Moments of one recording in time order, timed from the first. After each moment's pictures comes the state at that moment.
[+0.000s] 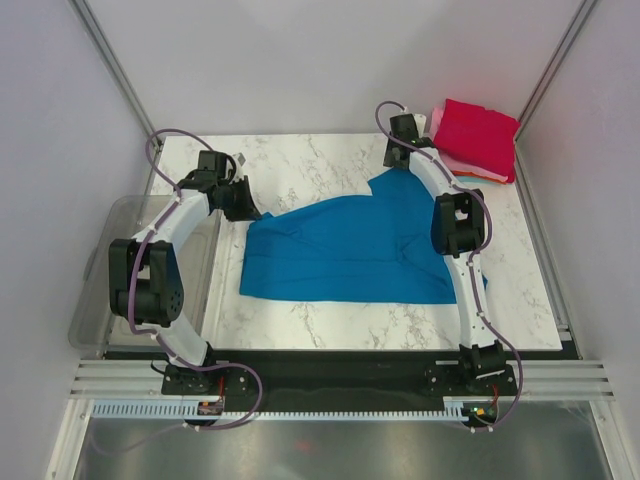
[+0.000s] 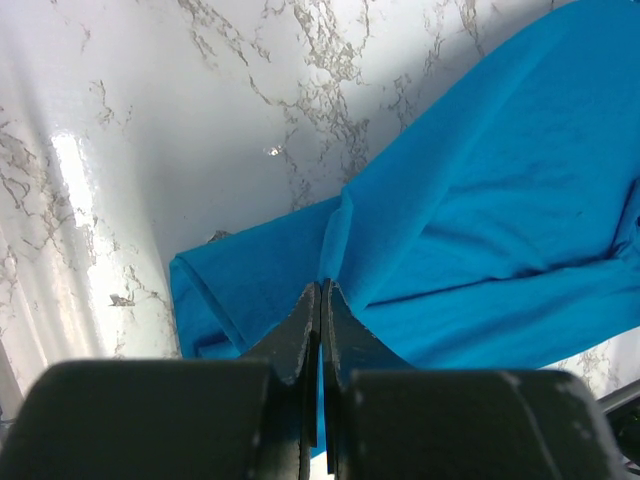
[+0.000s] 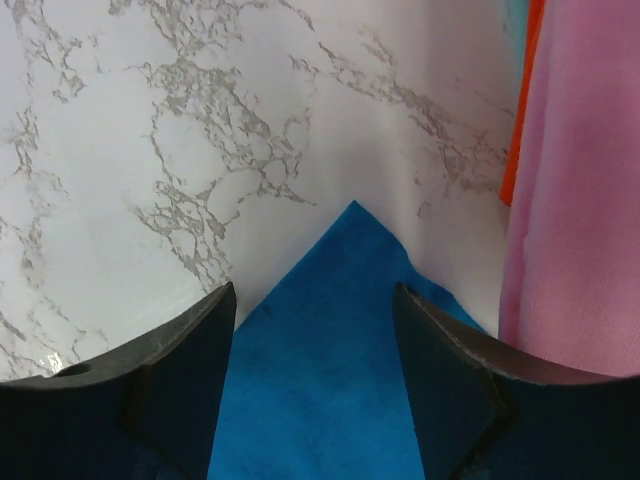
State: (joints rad) left arm -0.10 1.69 1.26 -0.53 0.32 -0.27; right arm 0.21 2.65 2.39 -0.57 0.37 0.34
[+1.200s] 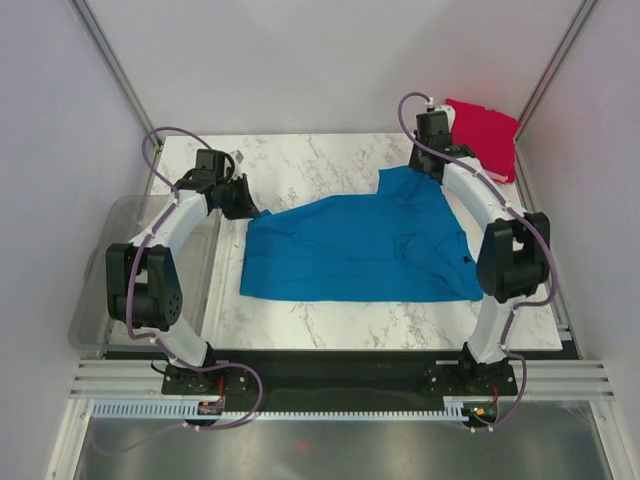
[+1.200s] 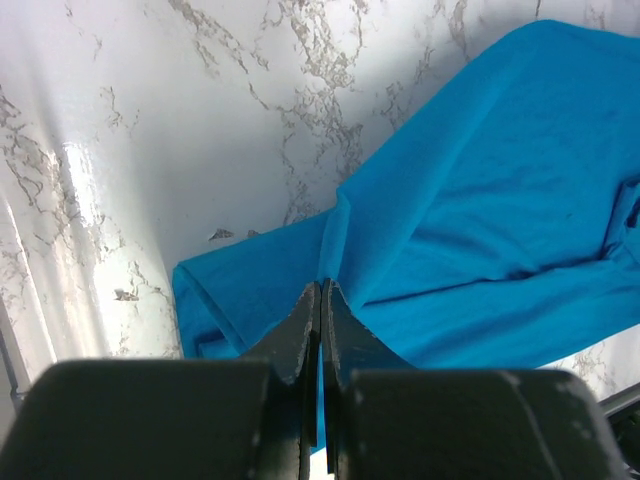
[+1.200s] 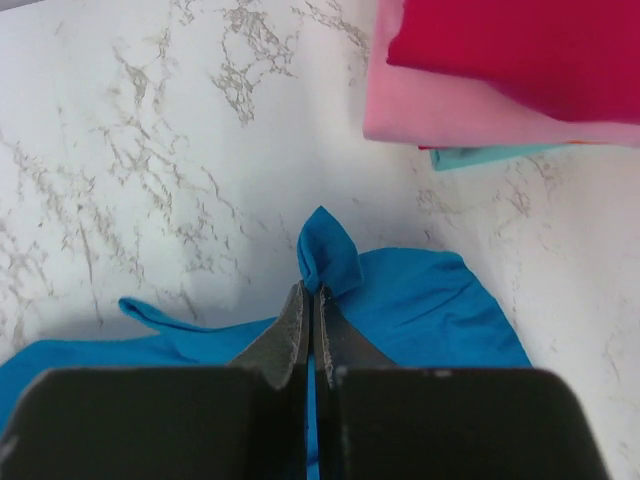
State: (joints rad) left arm -0.10 1.67 1.26 -0.53 0.31 -0.28; right arm 0.22 1.93 1.67 -0.44 0.28 0.34
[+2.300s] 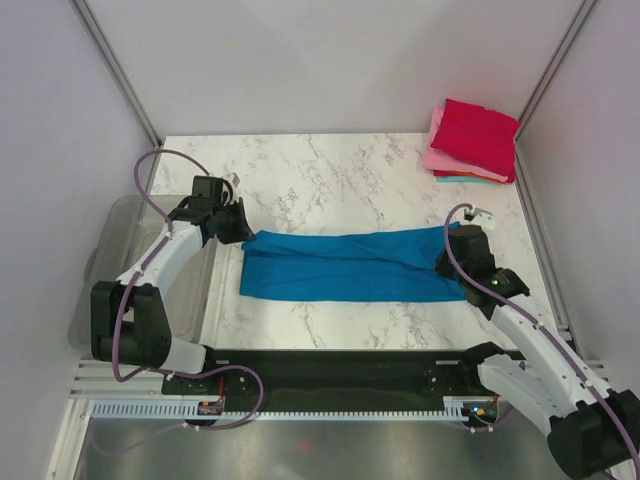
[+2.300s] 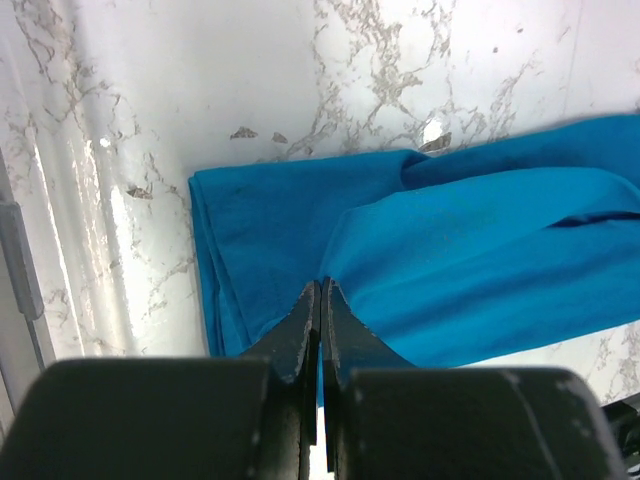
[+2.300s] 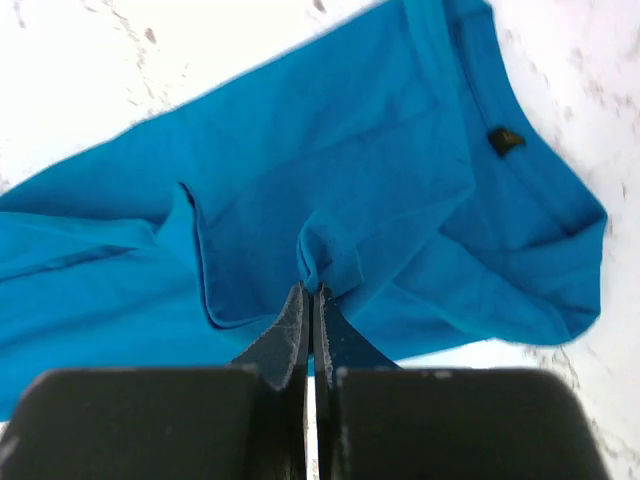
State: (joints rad) left arm -0.12 1.42 1.00 -0.50 0.24 -0.28; right arm 0.33 0.90 0.68 -0.50 0.27 0.54
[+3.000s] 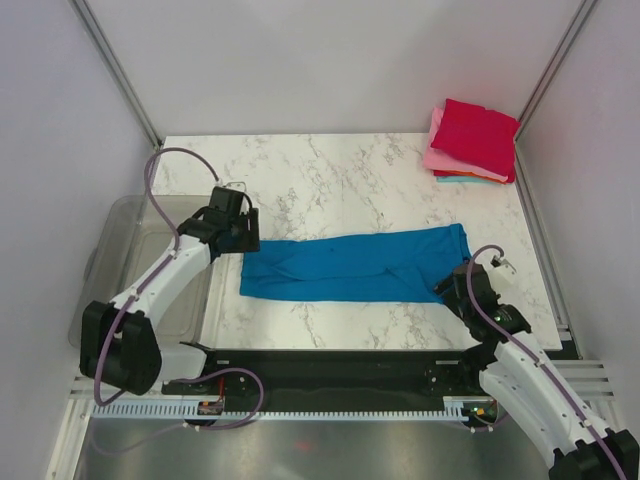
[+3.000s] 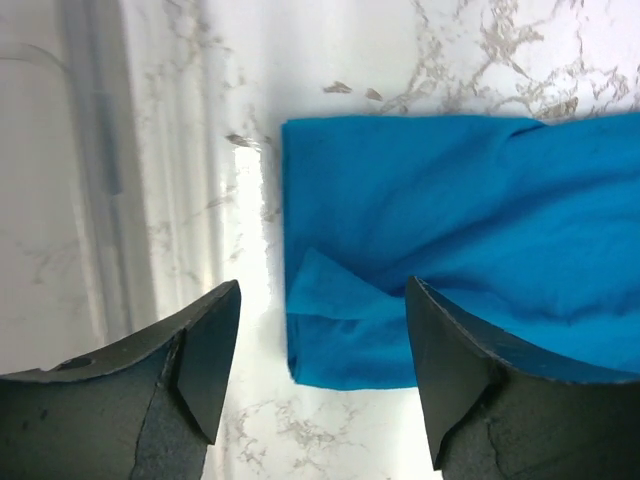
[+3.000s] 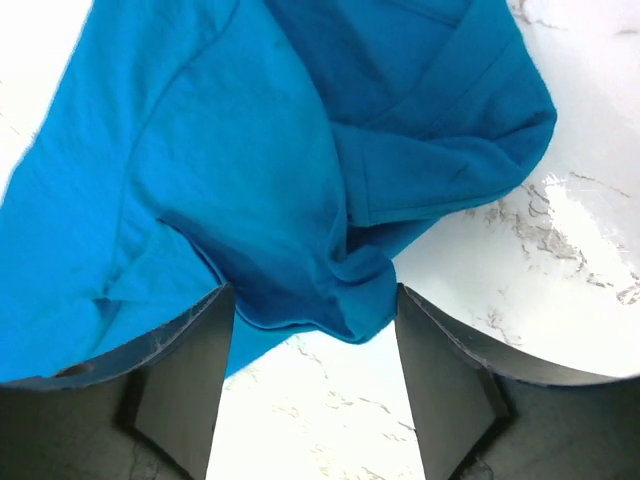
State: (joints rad) left arm -0.30 1.33 0.94 -0.57 -0.15 -0.26; right arm 0.33 0.60 0.35 -0.61 0.38 1.04
